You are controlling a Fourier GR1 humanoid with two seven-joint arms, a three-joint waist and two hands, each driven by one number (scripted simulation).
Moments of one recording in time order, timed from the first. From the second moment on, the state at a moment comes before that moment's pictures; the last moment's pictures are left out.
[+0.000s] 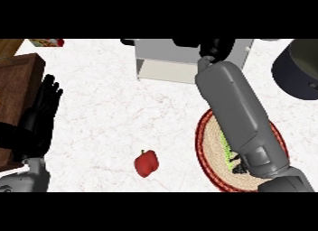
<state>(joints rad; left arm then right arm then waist) -0.10 0.15 0.05 -1.67 -0.01 0.15 0.16 -1.07 0.00 -0.05 -0.81 0.75 -0.77 0.57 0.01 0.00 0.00</state>
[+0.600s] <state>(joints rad) -0.05 0.17 0.10 -1.67 0.01 0.13 0.14 -0.85 -0.11 -0.08 -1.26 0.83 -0.68 0.82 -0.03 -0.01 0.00</state>
